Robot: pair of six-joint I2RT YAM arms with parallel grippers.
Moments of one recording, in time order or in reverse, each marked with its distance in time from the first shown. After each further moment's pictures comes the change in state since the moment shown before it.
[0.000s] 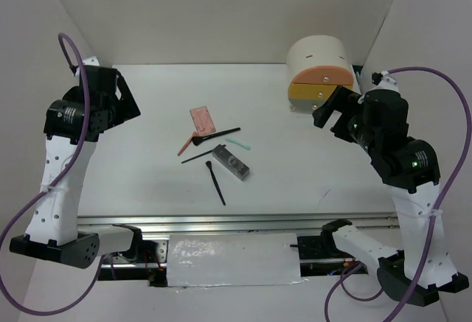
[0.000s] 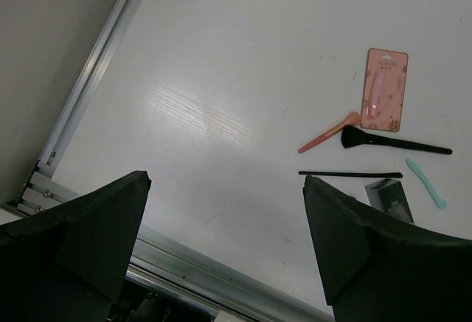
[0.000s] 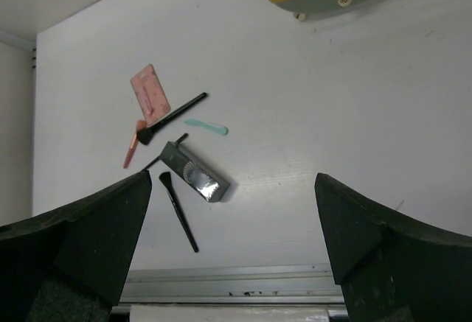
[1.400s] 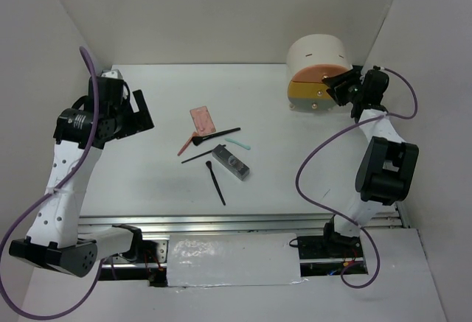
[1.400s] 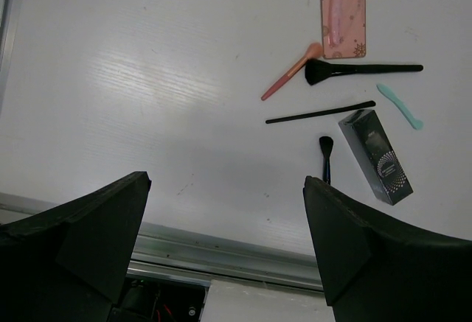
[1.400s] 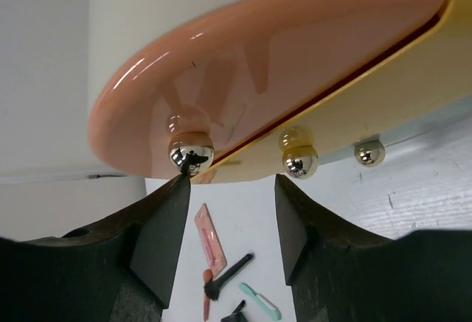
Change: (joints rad) left arm 0.000 -0.060 -0.196 0.085 0.245 0.055; right arm -0.565 0.716 -0.392 1.228 -0.628 0.343
